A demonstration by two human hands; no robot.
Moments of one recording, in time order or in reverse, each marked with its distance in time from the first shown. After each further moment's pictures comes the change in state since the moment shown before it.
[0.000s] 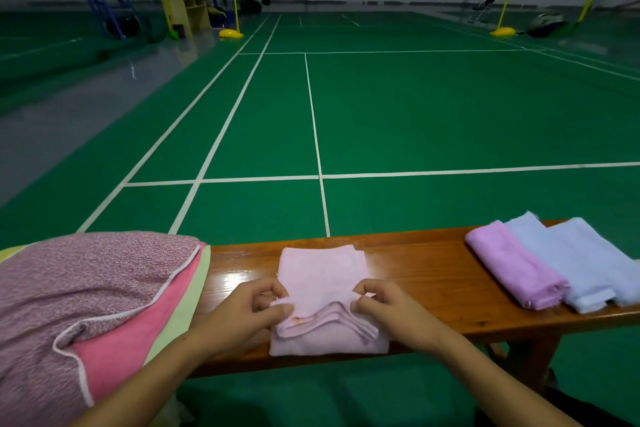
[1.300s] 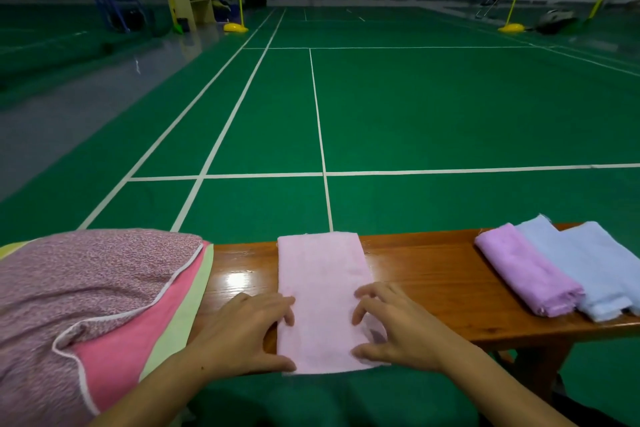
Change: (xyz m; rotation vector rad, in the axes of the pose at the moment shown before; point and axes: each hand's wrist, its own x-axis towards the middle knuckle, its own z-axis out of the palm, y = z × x) left_hand 0.007 -0.037 0.000 0.946 -0.063 0.111; right_hand 0.010 0.026 -0.001 -0.773 -0.091 -0.155
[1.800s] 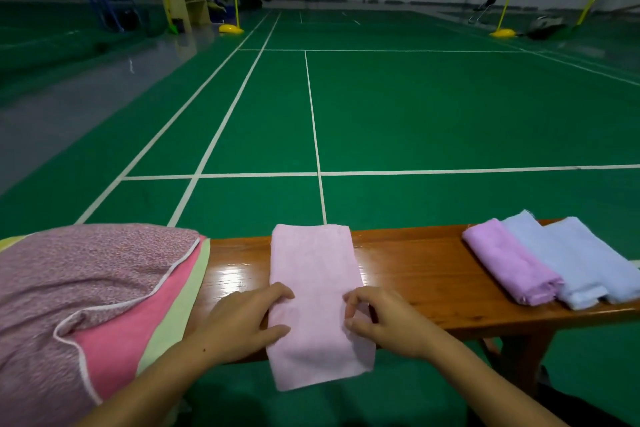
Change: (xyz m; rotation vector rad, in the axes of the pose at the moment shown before) left_hand -0.005 0.008 -0.002 -0.107 0.041 -0.076; right_hand -0.007 -0.011 0.004 0.327 0.067 0.086
